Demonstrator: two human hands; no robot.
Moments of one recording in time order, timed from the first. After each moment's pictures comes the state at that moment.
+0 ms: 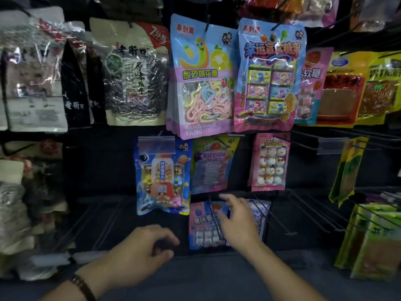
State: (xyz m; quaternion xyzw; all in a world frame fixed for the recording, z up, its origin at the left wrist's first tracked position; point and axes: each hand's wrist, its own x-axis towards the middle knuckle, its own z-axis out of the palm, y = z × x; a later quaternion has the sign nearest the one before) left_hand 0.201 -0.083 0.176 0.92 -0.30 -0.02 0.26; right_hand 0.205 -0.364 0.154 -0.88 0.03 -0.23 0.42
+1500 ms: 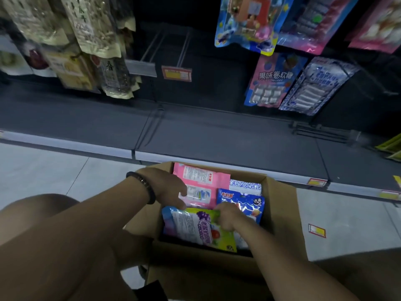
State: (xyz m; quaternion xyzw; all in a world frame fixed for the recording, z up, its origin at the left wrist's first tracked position) left_hand 0.059 0.039 -0.006 0.87 -0.26 -0.41 -0.06; right_hand 0.014 -0.184 -0.173 -0.91 0.00 0.38 0.16
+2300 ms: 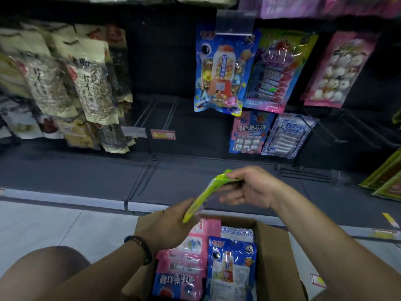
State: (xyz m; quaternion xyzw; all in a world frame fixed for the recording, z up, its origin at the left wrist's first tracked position) left_hand 0.045 0.002 -0.008 0.91 -0.18 -0.10 0.37; right_hand 0.087 -0.248 0.092 -0.67 0.10 0.31 0.66
